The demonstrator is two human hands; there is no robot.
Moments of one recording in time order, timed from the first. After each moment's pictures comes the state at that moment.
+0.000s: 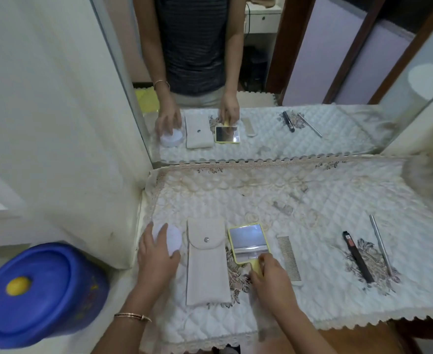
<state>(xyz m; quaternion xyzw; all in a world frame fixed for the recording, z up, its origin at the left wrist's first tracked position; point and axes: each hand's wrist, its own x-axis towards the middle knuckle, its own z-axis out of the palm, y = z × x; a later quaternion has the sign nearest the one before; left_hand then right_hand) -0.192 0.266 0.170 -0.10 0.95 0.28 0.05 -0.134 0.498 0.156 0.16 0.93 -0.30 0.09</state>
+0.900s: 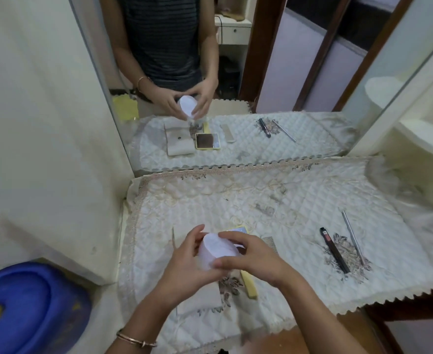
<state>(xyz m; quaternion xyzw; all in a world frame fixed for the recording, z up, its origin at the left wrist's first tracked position) -0.175 0.316 0.228 0.06 0.77 0.60 0.21 -0.164 0.486 0.254 0.08 0.79 -0.57 0.21</state>
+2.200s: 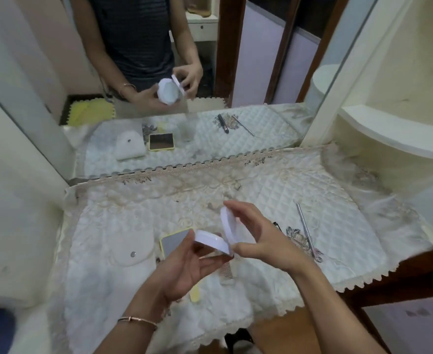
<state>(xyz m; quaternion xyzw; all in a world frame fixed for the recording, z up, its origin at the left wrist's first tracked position) -0.176 0.439 0.224 -0.04 0.40 0.81 0.43 -0.144 0.621 0.283 -0.04 0.79 -0.60 0.11</state>
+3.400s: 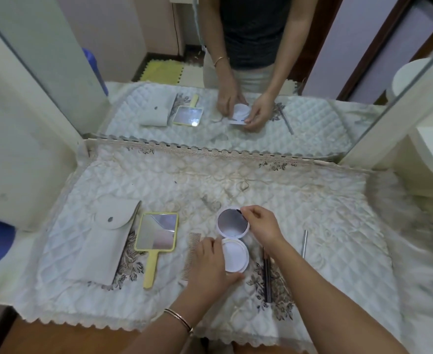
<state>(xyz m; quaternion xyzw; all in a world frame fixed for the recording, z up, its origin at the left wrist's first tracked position) -0.159 0.592 0.154 0.02 0.97 0.19 0.13 -0.249 0.720 0.172 0.14 0.79 -0.57 0.17</state>
